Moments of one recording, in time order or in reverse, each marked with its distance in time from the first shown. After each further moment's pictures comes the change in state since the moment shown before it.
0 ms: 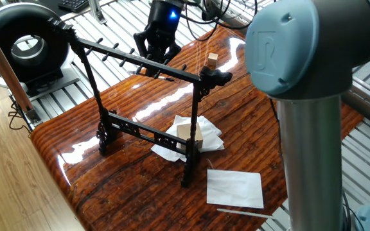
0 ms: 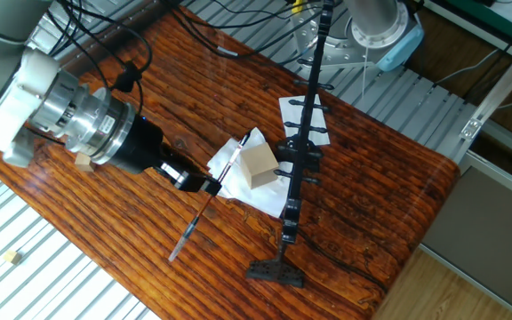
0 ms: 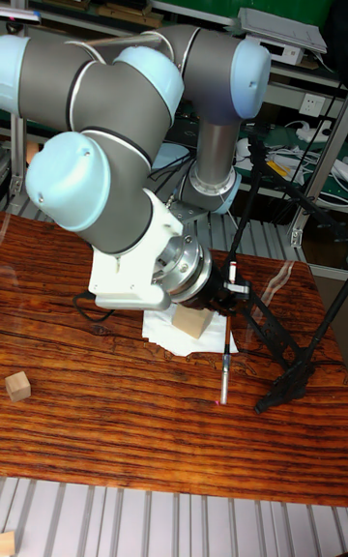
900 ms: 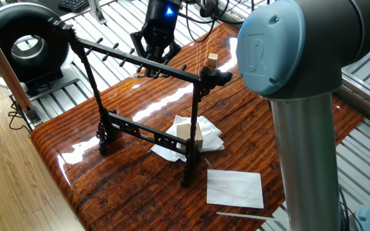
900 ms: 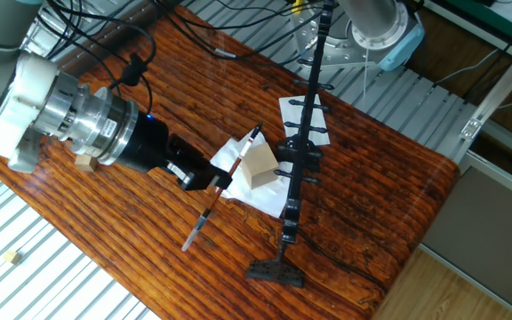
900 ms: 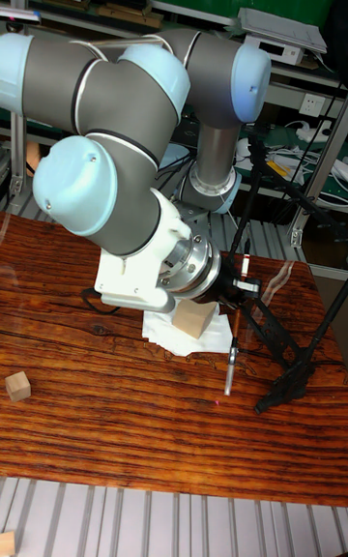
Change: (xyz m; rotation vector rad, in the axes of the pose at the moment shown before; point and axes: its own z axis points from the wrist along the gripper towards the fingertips) arm 0.009 0.014 0.003 -0.025 0.027 0.090
